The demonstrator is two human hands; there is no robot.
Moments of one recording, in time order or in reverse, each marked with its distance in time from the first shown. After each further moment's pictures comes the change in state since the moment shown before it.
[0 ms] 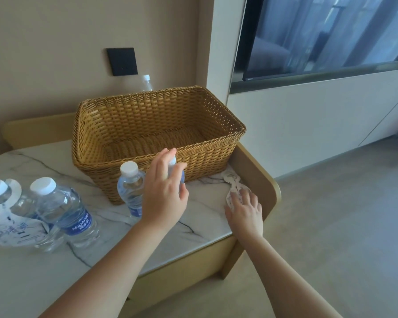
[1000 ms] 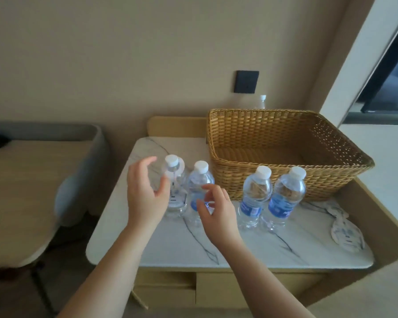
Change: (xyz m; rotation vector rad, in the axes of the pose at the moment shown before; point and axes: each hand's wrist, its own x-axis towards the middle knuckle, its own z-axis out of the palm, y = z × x) left_hand -0.116 -0.153 -0.186 -0.070 0.470 -0.543; right_hand -0.100 -0.309 -0.070 0.953 -0.207 -0.397
